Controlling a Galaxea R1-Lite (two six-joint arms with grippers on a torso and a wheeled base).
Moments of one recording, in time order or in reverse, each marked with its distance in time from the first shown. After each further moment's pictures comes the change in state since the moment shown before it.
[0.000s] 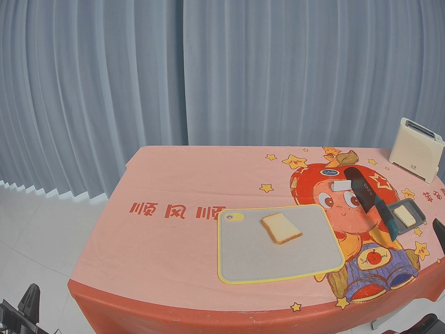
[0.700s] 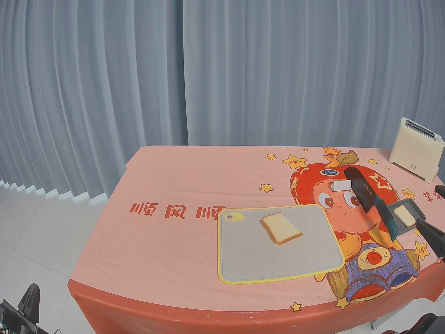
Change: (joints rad) left arm 0.000 0.000 0.000 0.000 0.000 0.000; right arm 0.175 0.179 -0.079 0.000 0.000 -0.104
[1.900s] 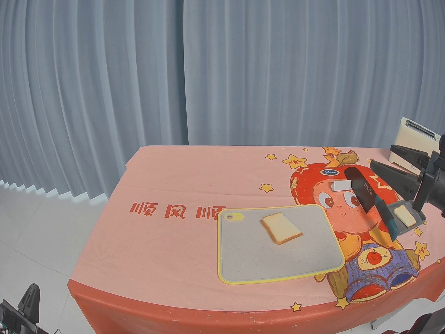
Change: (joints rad) left arm 0.000 0.000 0.000 0.000 0.000 0.000; right arm 0.207 0.402 -0.145 -0.298 -0.069 0.199
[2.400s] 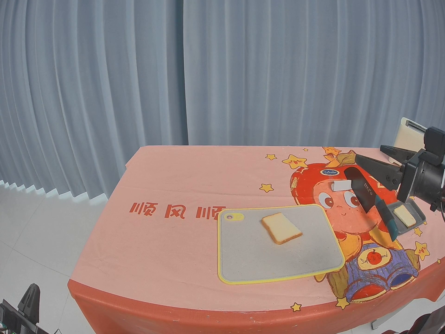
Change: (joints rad) left arm 0.000 0.000 0.000 0.000 0.000 0.000; right arm 0.037 0.094 -0.047 0.002 -0.092 0.057
